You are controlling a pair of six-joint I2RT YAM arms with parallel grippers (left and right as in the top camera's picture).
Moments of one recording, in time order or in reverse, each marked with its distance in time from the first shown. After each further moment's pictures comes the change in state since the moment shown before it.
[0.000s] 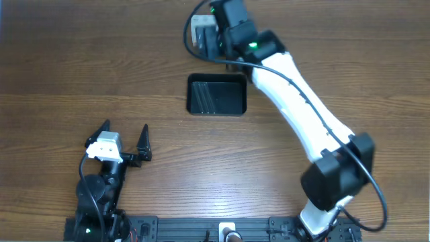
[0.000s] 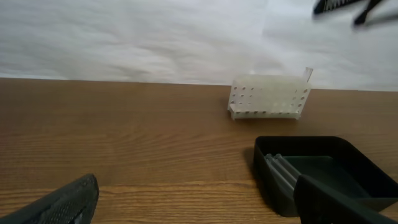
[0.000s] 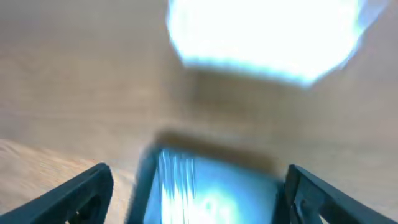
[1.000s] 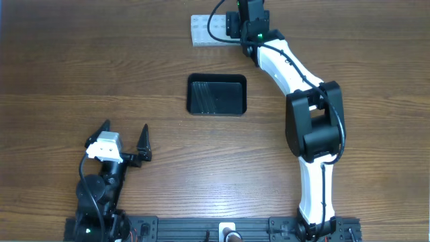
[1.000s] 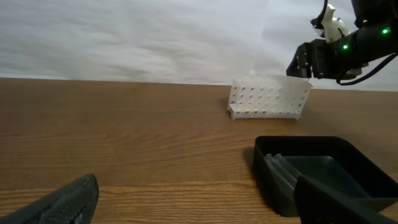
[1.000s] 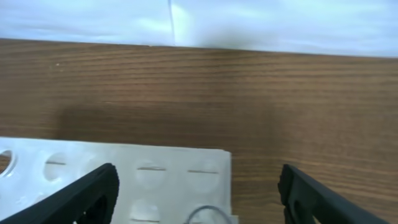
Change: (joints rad) left arm 0.000 0.000 0.000 0.000 0.000 0.000; right arm -0.187 0.384 0.000 0.466 0.063 -0.066
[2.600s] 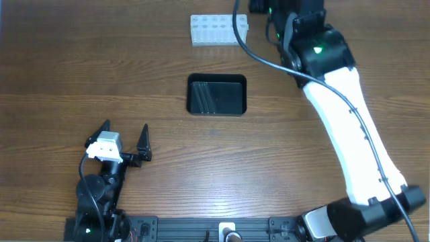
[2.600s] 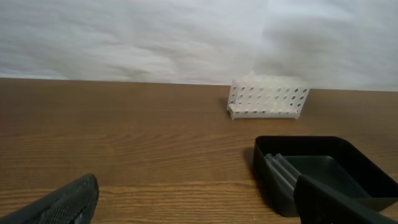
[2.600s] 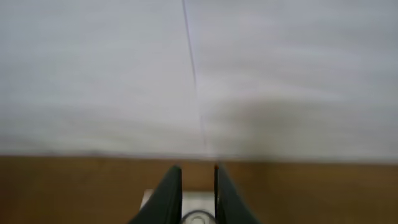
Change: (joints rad) left arm 0.000 0.000 0.000 0.000 0.000 0.000; right arm 0.062 -0.617 0.033 -0.435 0.014 0.062
